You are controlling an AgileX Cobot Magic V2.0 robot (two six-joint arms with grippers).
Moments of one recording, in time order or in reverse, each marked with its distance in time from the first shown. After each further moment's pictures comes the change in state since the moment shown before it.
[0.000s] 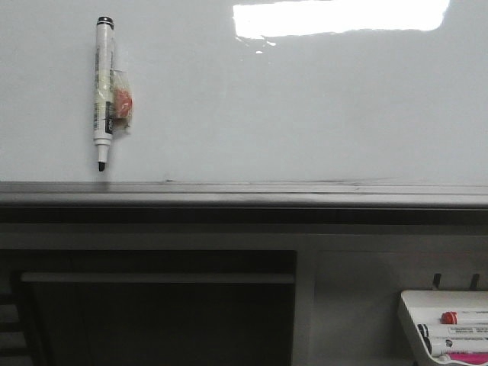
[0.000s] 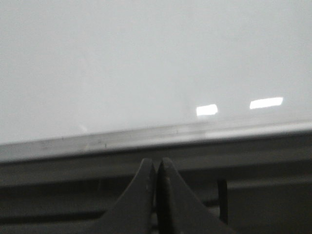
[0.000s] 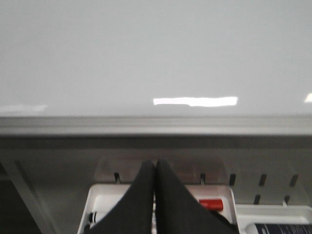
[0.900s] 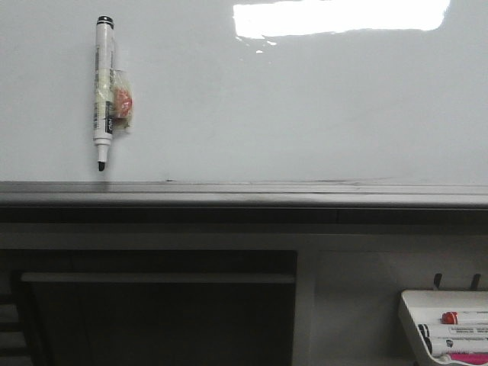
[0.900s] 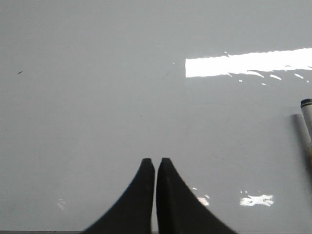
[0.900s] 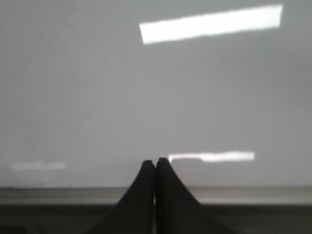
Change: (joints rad) left arm 0.000 0.000 0.000 -0.121 -0.290 -0.008; right arm 0.000 0.000 -0.009 0.046 -0.204 0.000
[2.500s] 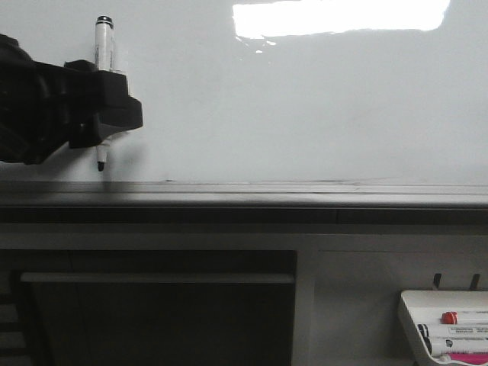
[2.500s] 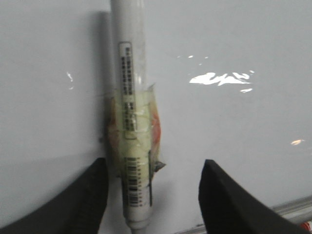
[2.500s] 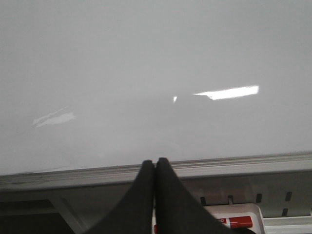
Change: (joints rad) left arm -0.683 1.399 -0.440 -0.326 -0.543 -0.108; right arm 0.000 0.195 -0.246 0.097 0.288 0.000
